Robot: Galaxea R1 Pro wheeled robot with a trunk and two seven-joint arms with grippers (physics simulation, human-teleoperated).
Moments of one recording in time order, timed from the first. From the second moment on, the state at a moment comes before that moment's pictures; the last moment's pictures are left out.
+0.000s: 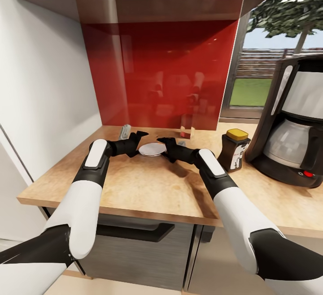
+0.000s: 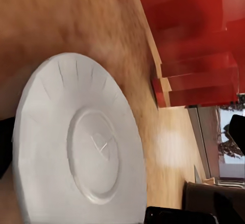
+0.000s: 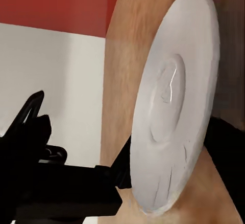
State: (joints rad) left arm -1.10 -0.17 0.26 -0.83 1.07 0.80 0.34; right arm -1.05 0.15 0.11 -0.73 -1.43 0.65 -0.17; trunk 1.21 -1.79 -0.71
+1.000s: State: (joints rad) left arm -1.10 -0.17 0.26 -0.90 1.07 0.80 0.34; right arm -1.05 0.15 0.11 -0.73 -1.42 0.64 -0.16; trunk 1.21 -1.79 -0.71
